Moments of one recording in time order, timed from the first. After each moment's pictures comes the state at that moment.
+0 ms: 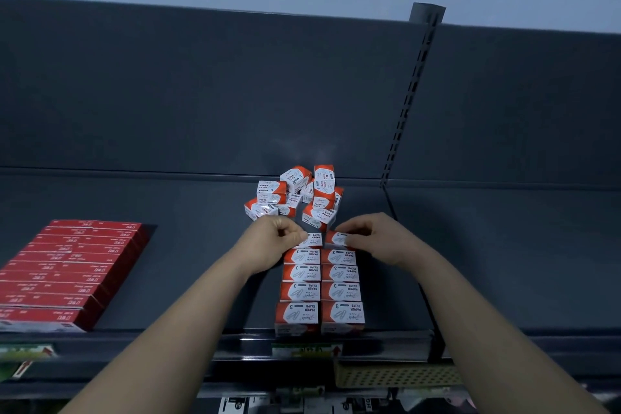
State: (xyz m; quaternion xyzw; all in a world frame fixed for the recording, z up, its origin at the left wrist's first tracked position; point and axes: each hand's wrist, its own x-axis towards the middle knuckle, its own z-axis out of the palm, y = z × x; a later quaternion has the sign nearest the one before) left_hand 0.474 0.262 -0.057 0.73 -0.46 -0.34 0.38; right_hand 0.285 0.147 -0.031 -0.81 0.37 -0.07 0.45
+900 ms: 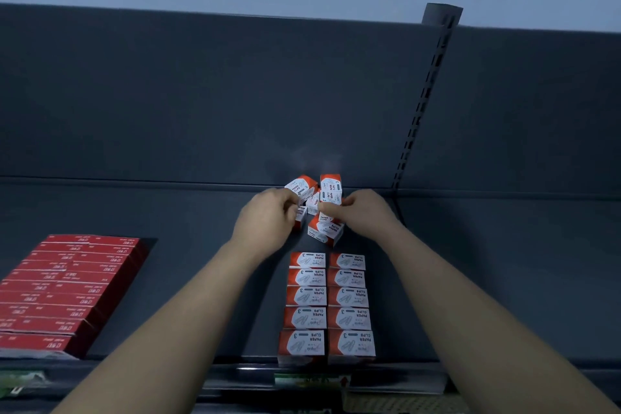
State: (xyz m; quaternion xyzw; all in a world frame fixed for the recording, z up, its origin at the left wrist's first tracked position) left_hand 0.500 0.221 -0.040 0.80 -0.52 -0.03 0.30; right_hand 0.353 0.108 -0.027 -0.80 0.49 -0.10 0.34
